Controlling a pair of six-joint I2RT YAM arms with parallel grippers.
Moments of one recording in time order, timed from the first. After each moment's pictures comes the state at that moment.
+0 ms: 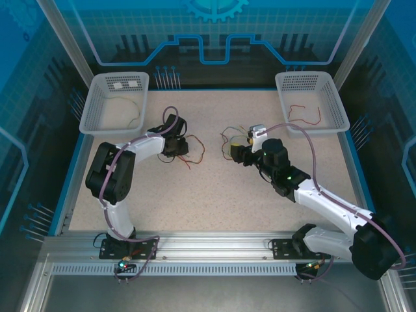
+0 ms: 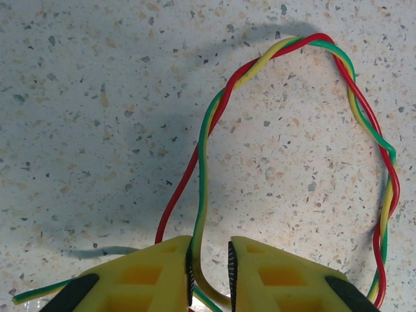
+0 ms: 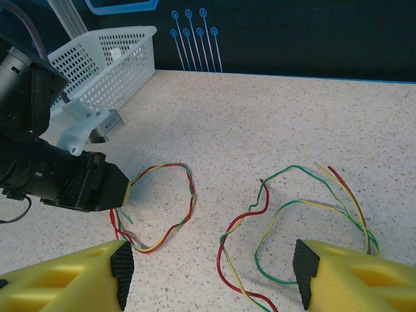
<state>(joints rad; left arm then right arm) -0.33 1.87 1.19 -0.44 -0.02 -0.54 0.59 1.11 0.67 0.11 0.08 0.25</state>
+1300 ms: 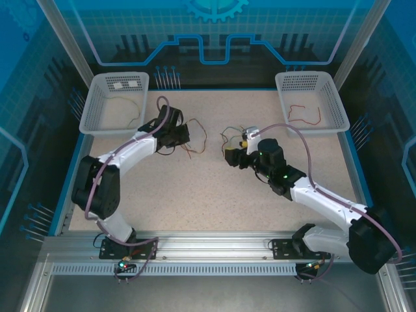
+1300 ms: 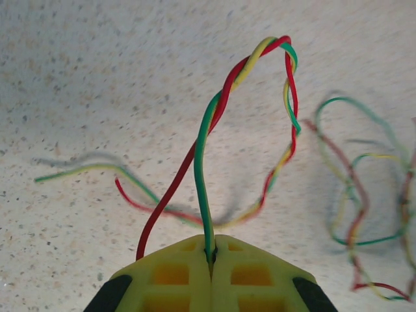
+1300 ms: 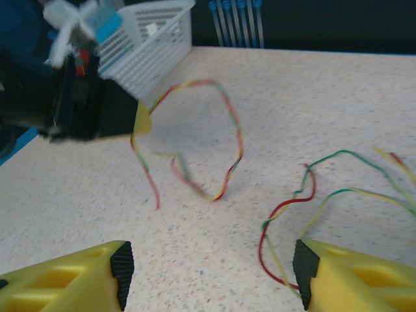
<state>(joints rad) -0.34 1.66 1.20 -0.40 0.06 -0.61 0.61 1.18 0.68 0.13 -0.06 0.27</state>
